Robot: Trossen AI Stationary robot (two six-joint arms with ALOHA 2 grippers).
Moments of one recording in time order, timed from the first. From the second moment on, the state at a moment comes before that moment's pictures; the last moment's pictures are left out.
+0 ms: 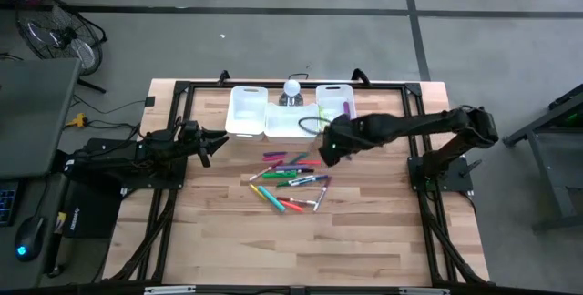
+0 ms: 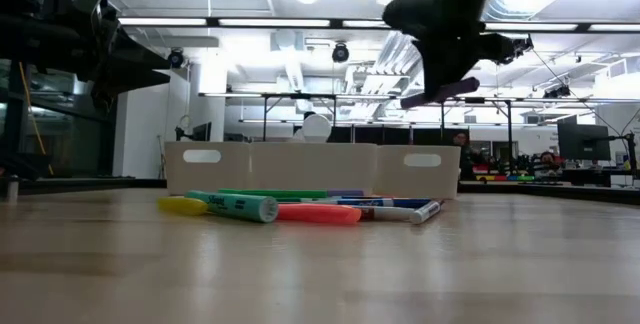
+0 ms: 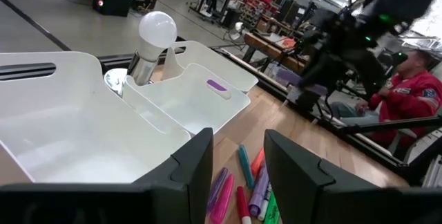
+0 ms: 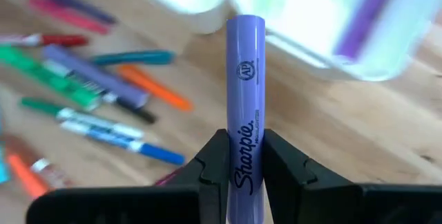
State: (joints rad) left arm 0.08 0.01 0.08 -0.13 -0.32 -0.47; right arm -0.05 1.54 1.26 -1.02 0.28 0.99
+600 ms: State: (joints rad) left arm 0.08 0.01 0.08 -0.13 -0.32 -0.47; right arm -0.40 1.57 1.26 -0.90 0.27 0.83
